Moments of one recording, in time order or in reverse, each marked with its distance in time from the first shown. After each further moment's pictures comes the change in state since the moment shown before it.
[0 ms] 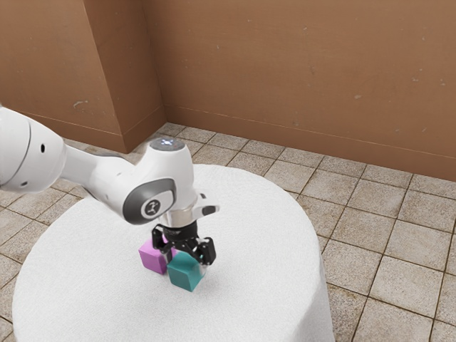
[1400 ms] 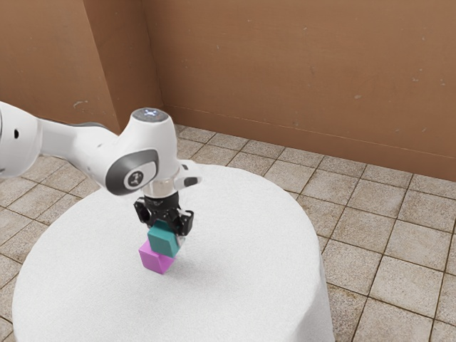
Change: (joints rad) arm 0.059 -0.066 0.023 0.062 0.099 -0.092 -0.004
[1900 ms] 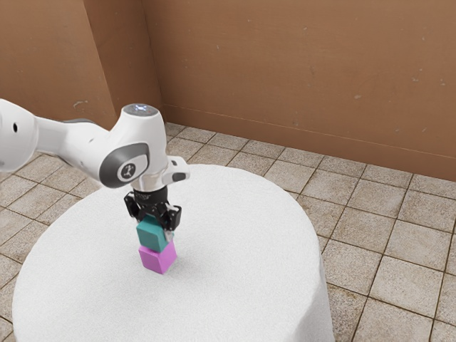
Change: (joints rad) arm 0.081 0.027 0.000 0.031 0.009 -0.034 0.107
